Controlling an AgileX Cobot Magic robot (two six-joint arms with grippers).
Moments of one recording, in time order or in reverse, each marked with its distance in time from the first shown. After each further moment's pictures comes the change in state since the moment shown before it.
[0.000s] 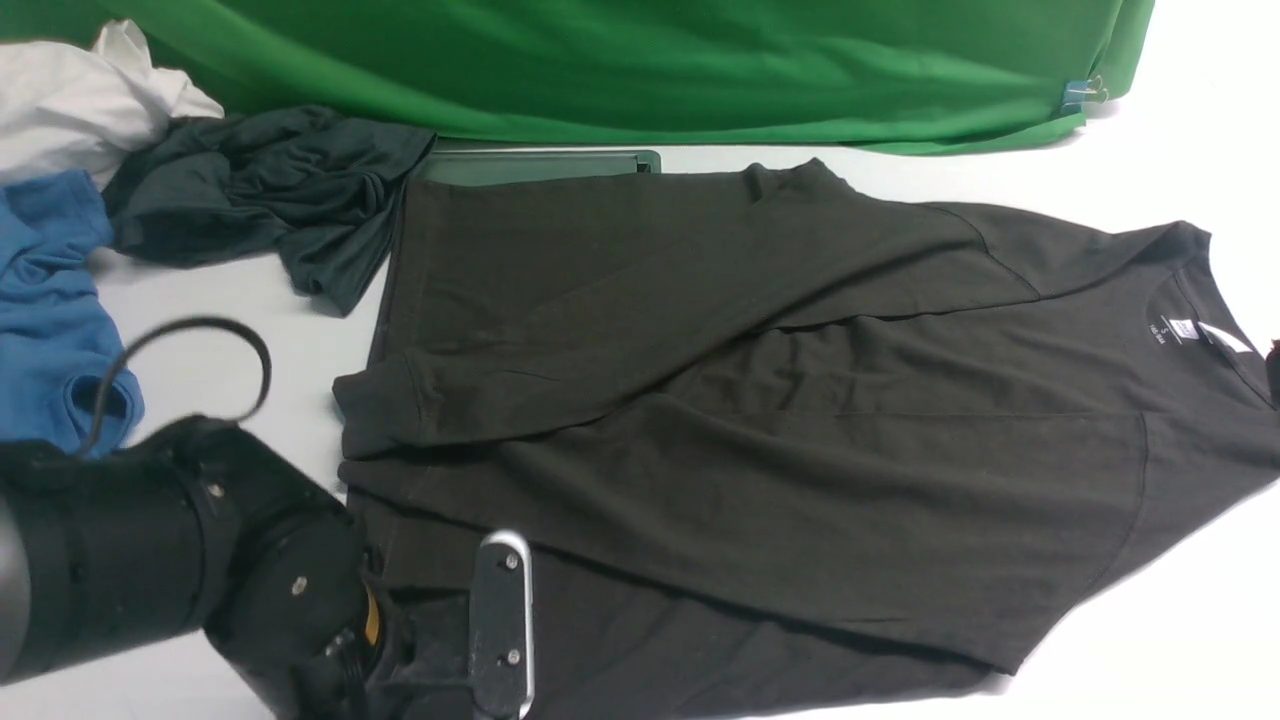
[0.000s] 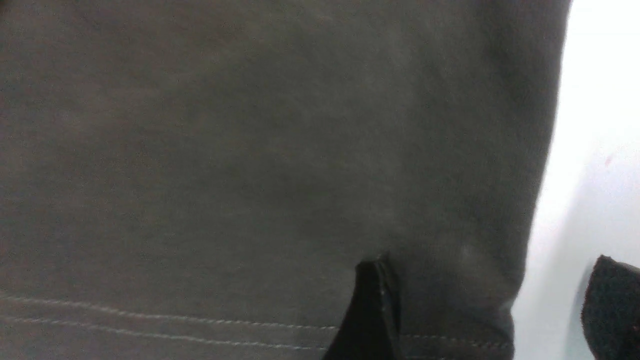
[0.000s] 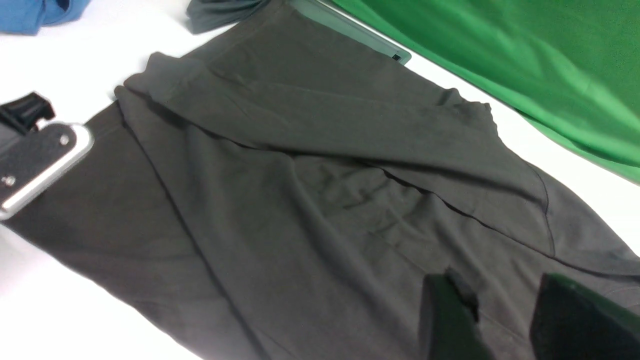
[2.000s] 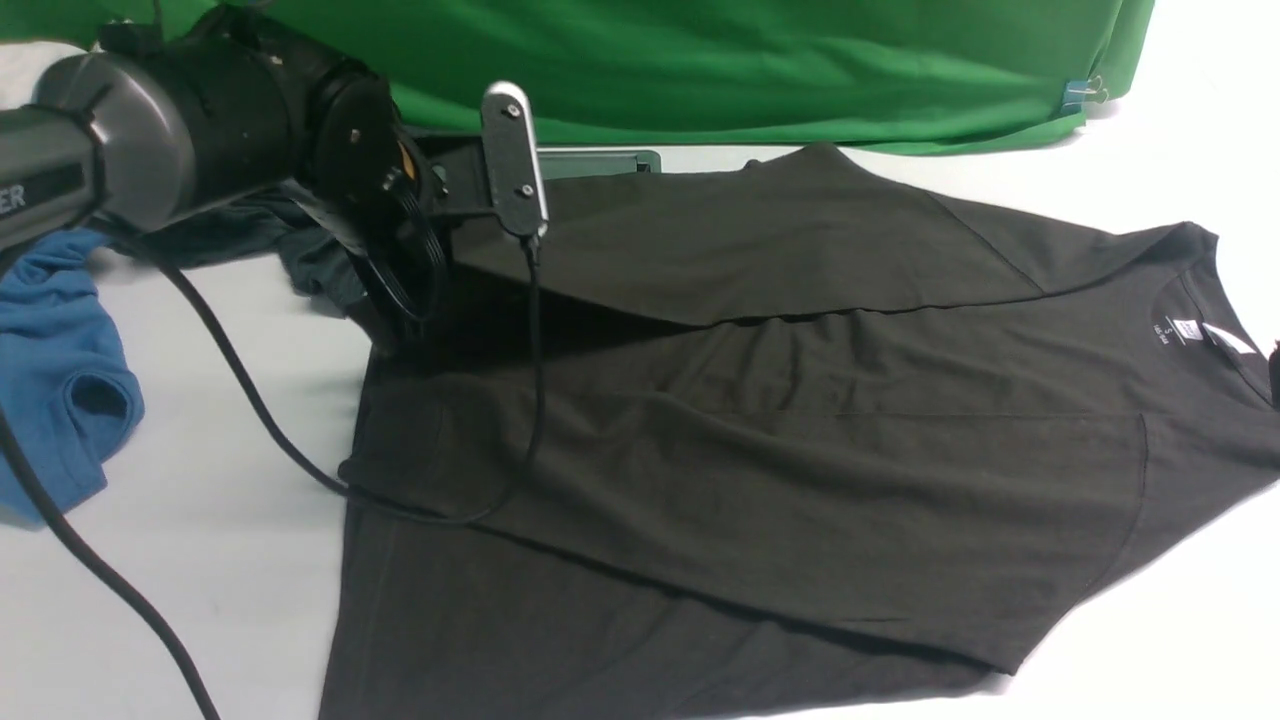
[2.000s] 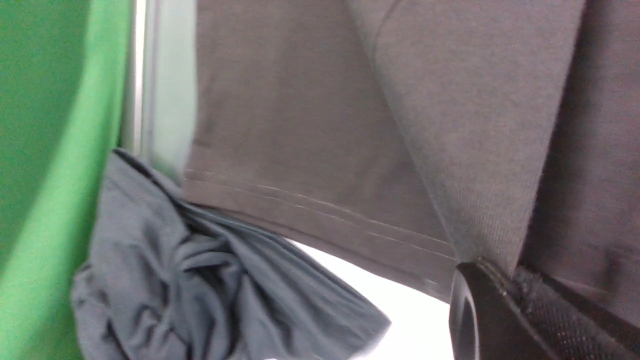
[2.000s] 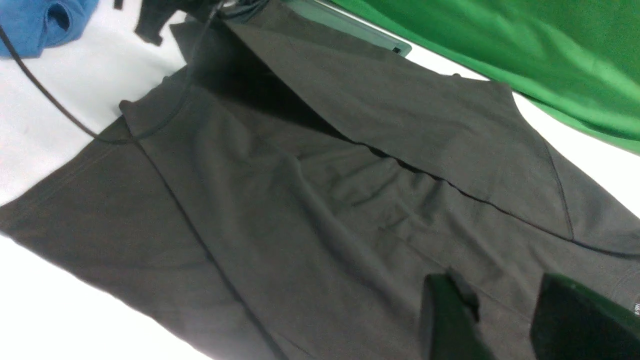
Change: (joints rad) right arm 0.000 -0.002 0.000 0.001 0.009 0.076; left arm 0.276 0.362 -0.763 0.208 -0.061 0.106
